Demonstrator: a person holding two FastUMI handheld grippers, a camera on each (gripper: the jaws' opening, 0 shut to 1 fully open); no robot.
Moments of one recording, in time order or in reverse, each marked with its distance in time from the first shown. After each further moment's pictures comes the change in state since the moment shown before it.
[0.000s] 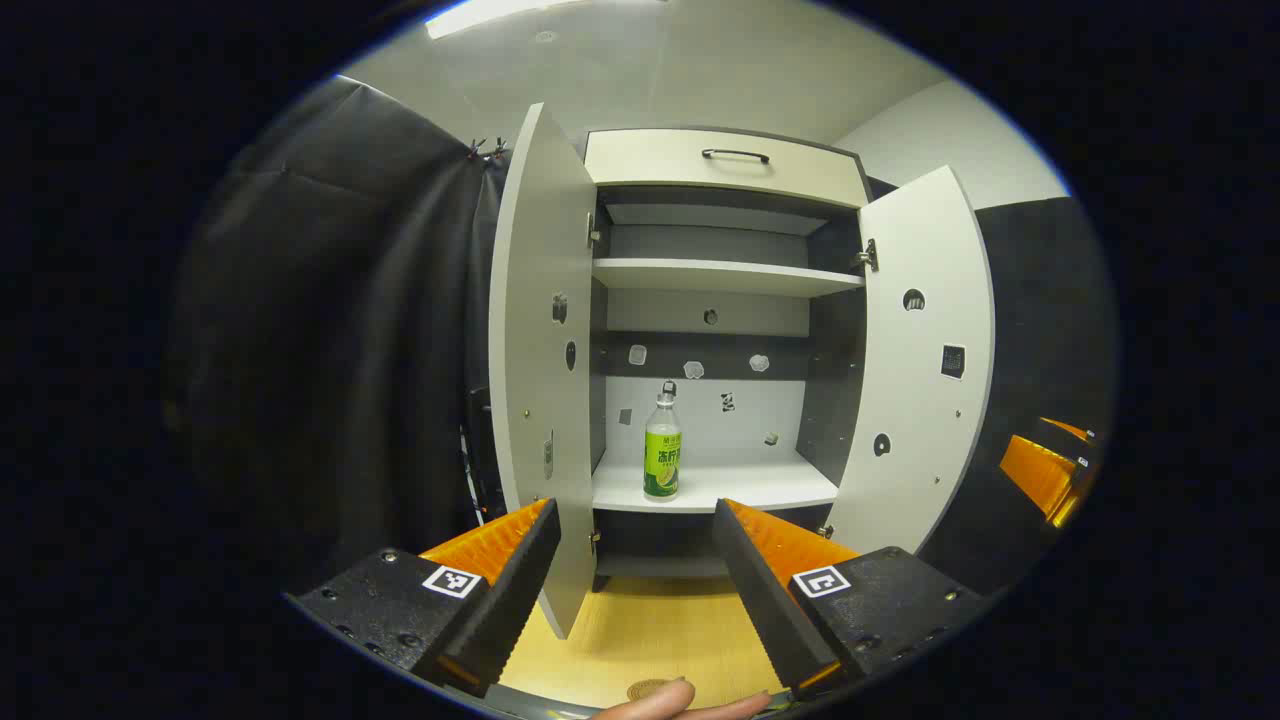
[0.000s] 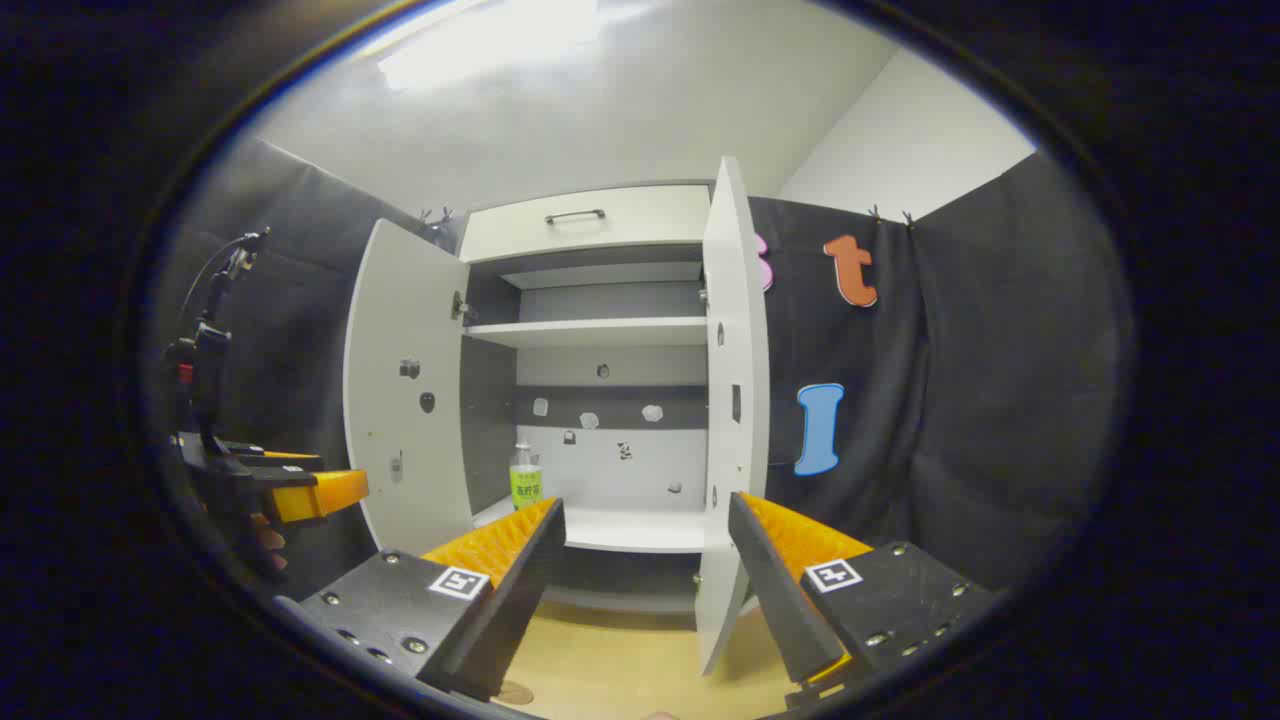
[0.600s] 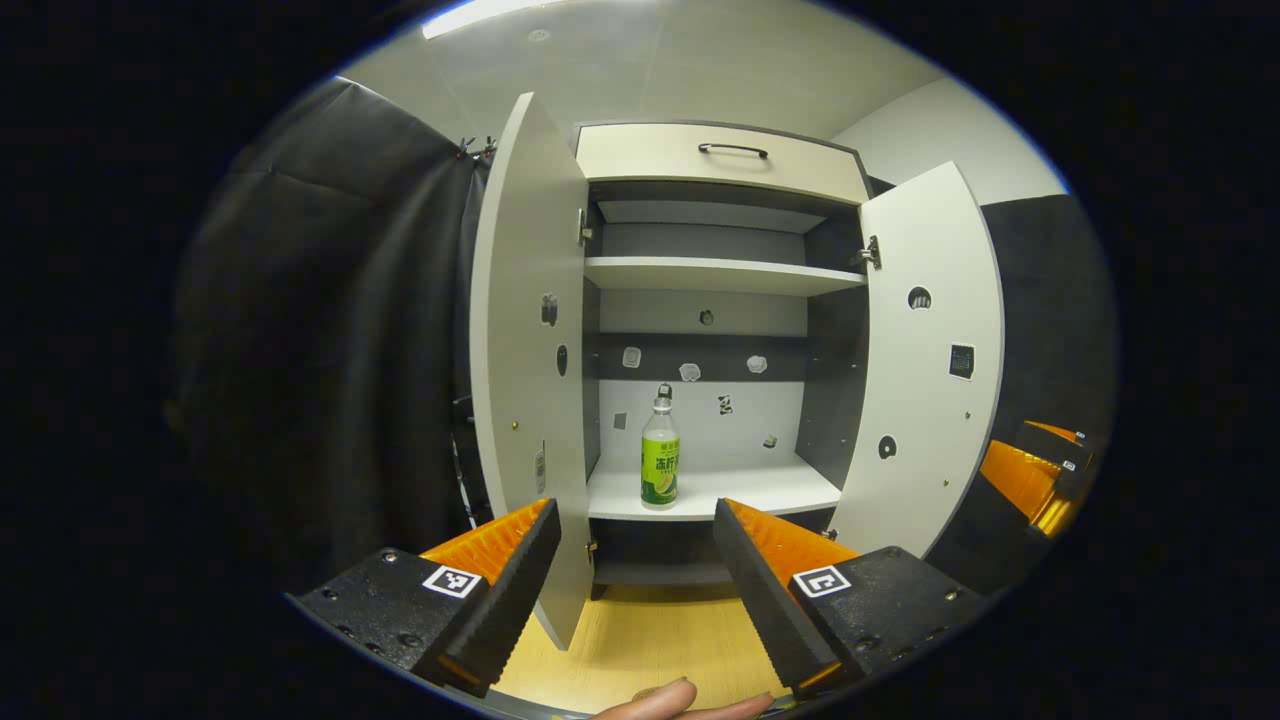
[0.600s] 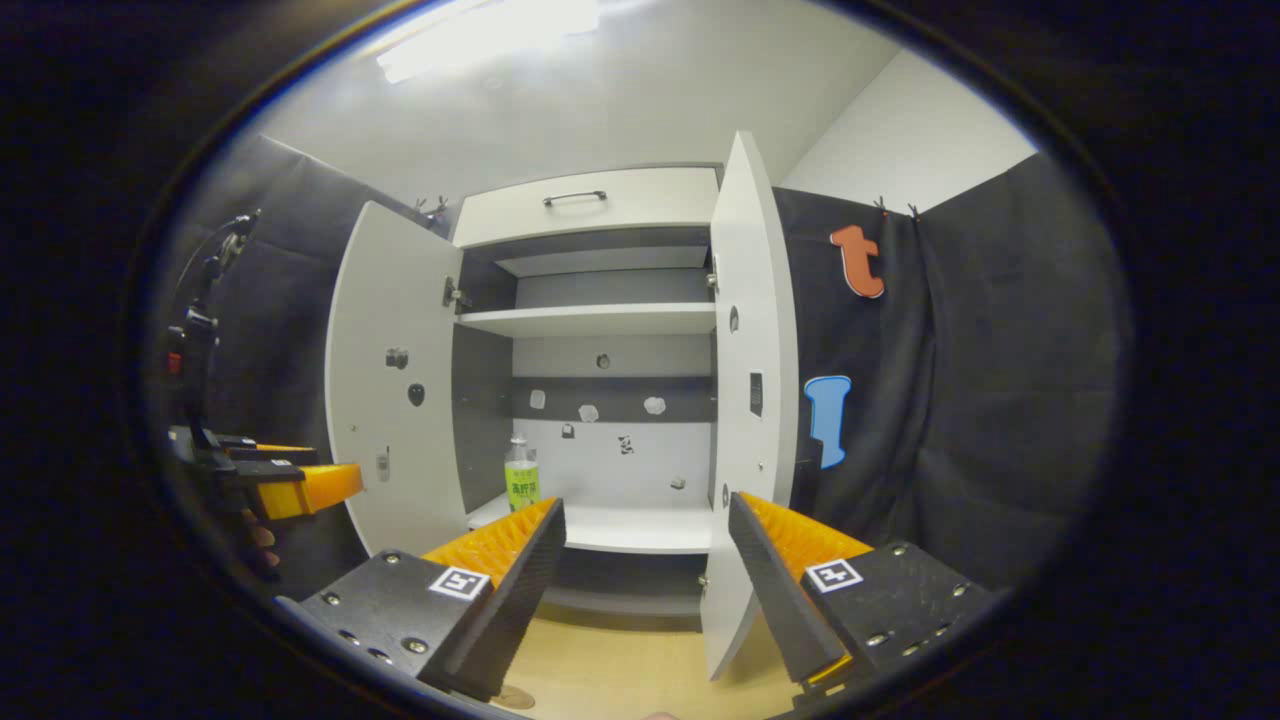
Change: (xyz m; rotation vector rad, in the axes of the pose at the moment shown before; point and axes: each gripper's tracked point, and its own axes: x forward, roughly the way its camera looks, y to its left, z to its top) left arm 0.030 -0.004 0.003 0.008 0.005 -0.038; right arm 0.031 0.002 -0.014 -0.019 0.036 -0.022
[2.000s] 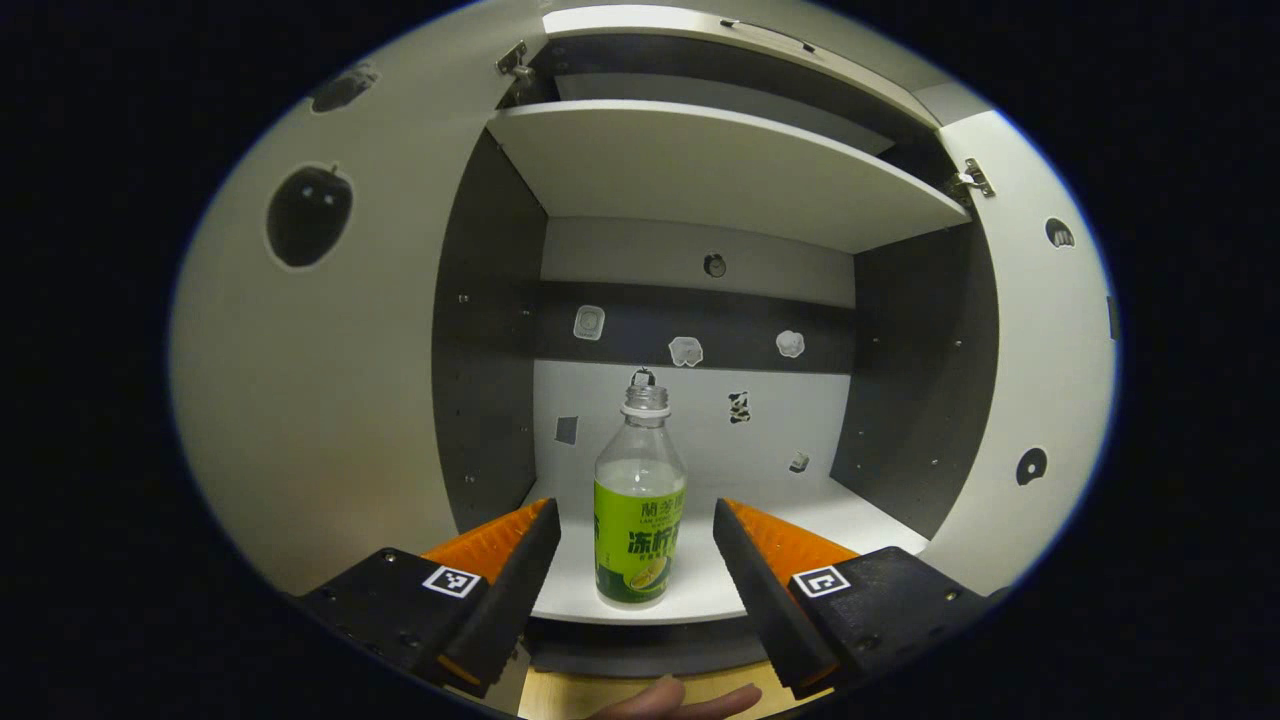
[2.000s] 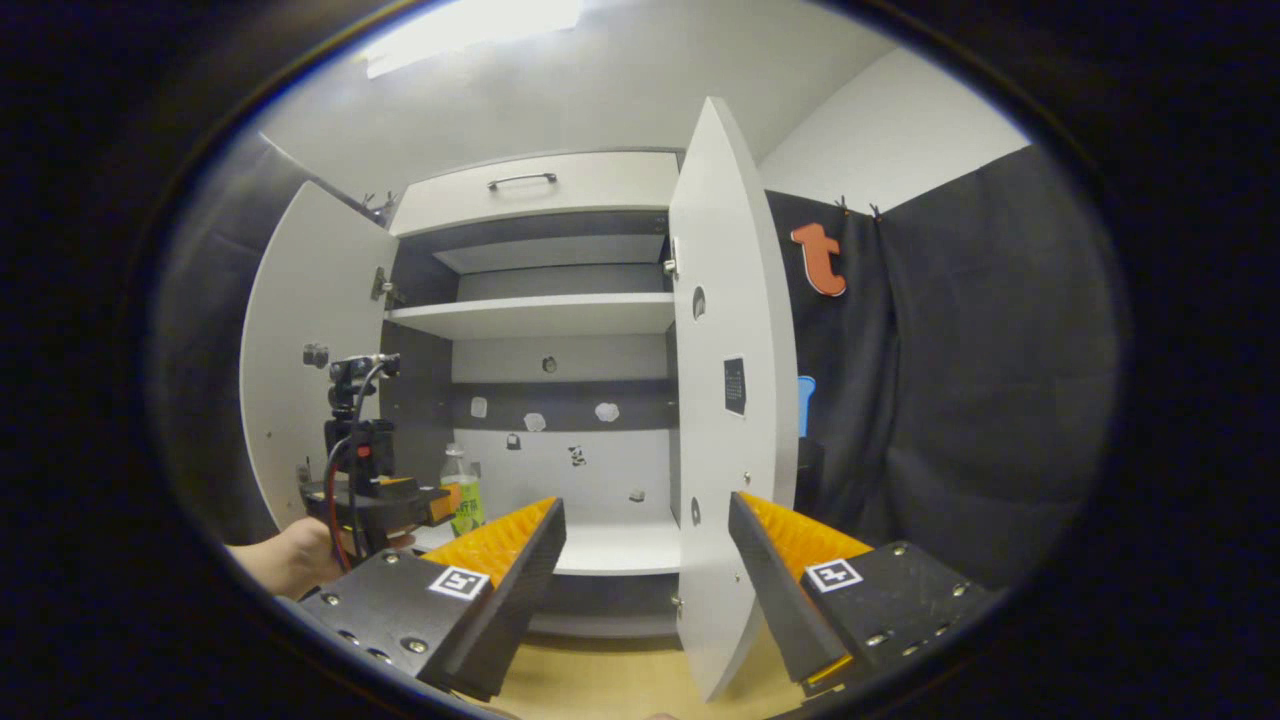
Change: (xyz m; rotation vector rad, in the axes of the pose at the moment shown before) left arm 0.303 -0.011 -0.055 -0.047 -0.008 -0.079; right arm 0.061 -0.022 -0.012 0.017 -0.040 -0.149
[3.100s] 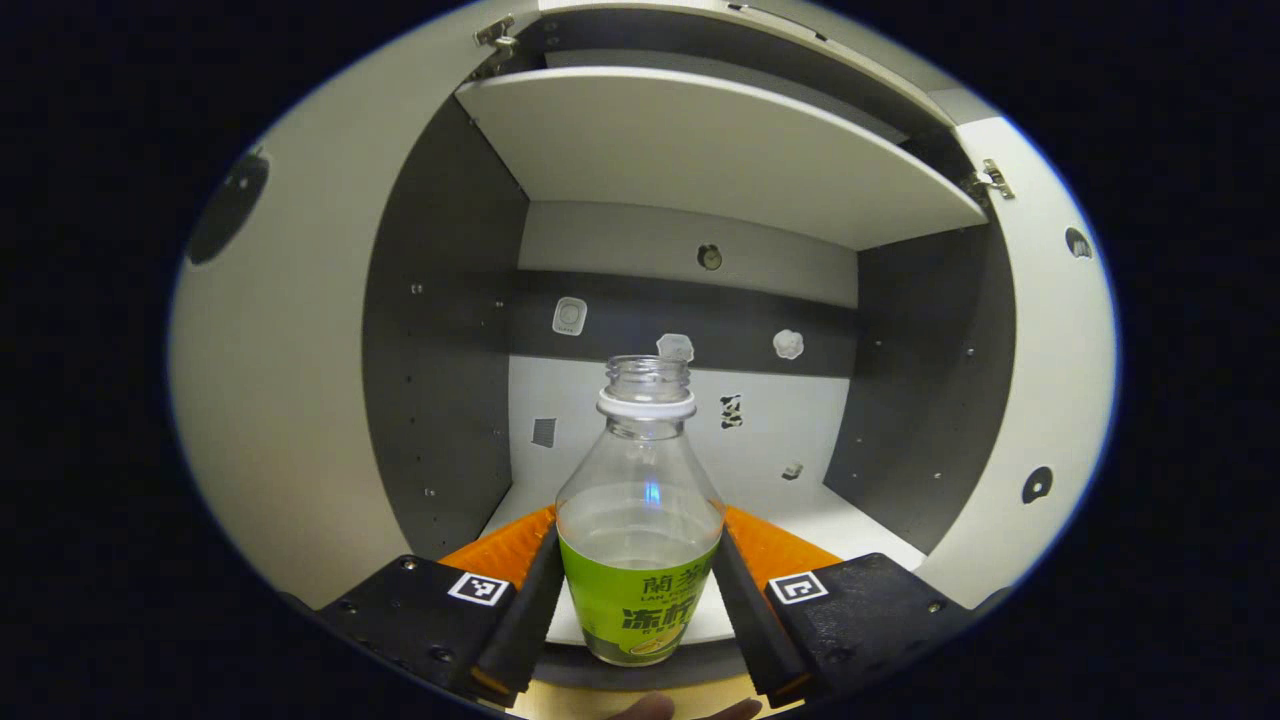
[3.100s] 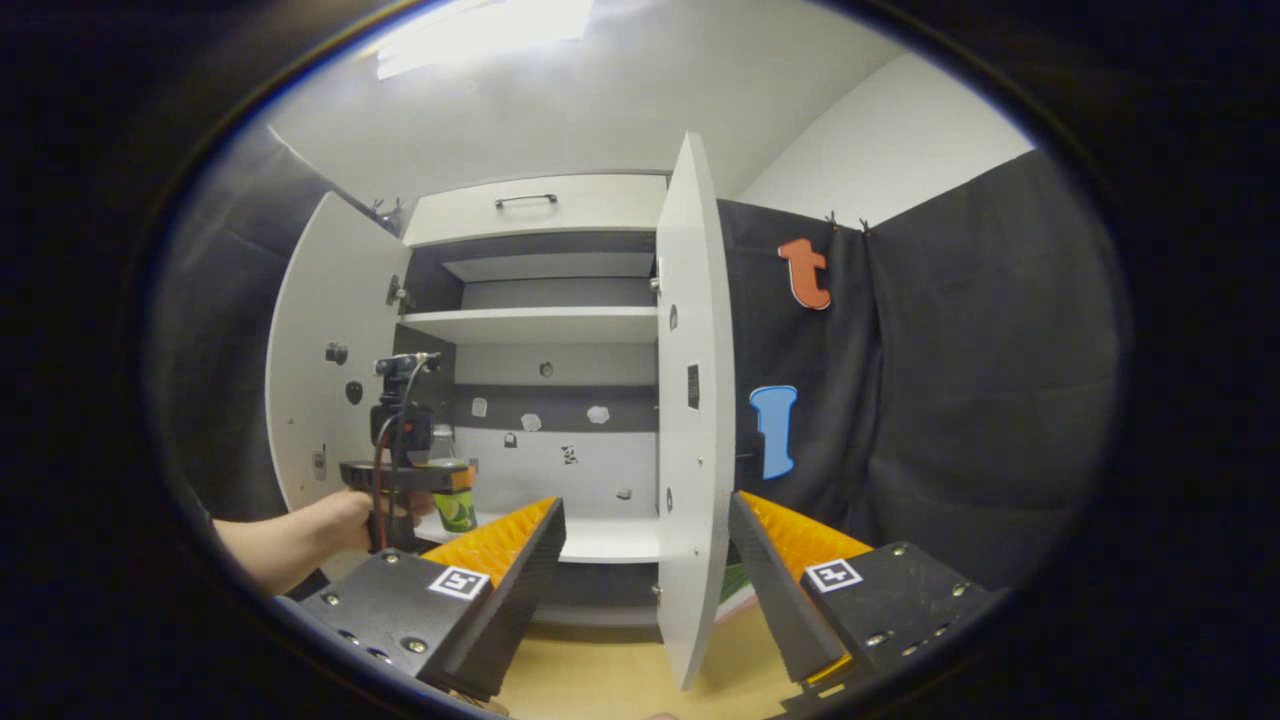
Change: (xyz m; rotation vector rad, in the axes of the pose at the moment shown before) left arm 0.001 -0.019 0.012 -0.022 0.016 -0.051; right arm -0.059 -0.030 0.008 -0.010 -0.038 -0.007
